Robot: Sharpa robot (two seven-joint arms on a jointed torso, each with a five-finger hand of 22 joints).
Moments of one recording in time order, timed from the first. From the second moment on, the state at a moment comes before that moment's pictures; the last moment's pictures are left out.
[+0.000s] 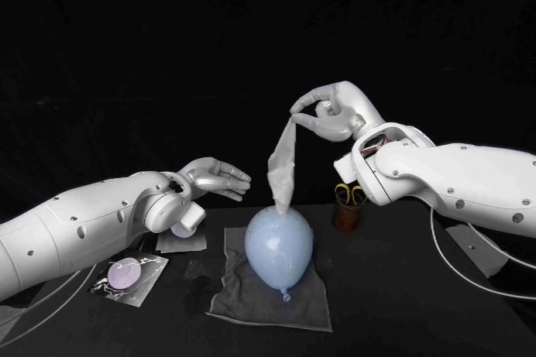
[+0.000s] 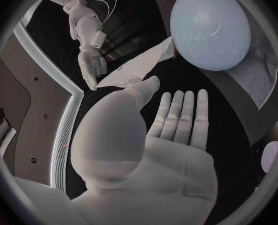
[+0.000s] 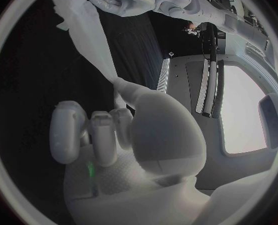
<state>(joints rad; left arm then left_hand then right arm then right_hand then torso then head) 1.30 -0.65 -0.07 1.22 -0.40 -0.06 0.03 1.37 -0.19 0.52 -0.02 0.05 0.72 0.19 0.39 0.21 0.91 0.19 0.16 0.07 0.80 0.18 0.17 0.27 0.16 0.74 0.29 0.26 0.16 1.51 -0.79 -0.14 1.59 -0.78 -0.76 0.09 1.34 -0.05 0.55 -0.01 0.05 1.03 0.08 0.37 0.52 1.46 0.01 1.45 1.31 1.47 -0.05 1.57 1.31 0.04 1.46 0.05 1.32 1.31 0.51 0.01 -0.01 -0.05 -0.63</state>
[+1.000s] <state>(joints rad) 1.30 -0.63 -0.02 1.30 -0.26 -0.25 0.46 1.41 -0.21 0.49 0.03 0.05 0.80 0.20 0.36 0.19 0.90 0.22 0.15 0.06 0.70 0.20 0.29 0.29 0.15 0.77 0.29 0.16 0.07 1.51 -0.78 -0.14 1.56 -0.79 -0.67 0.09 1.34 -0.05 0.56 -0.01 0.05 1.02 0.07 0.38 0.52 1.46 0.01 1.45 1.31 1.47 -0.05 1.57 1.31 0.04 1.46 0.05 1.32 1.31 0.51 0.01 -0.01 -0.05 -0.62</state>
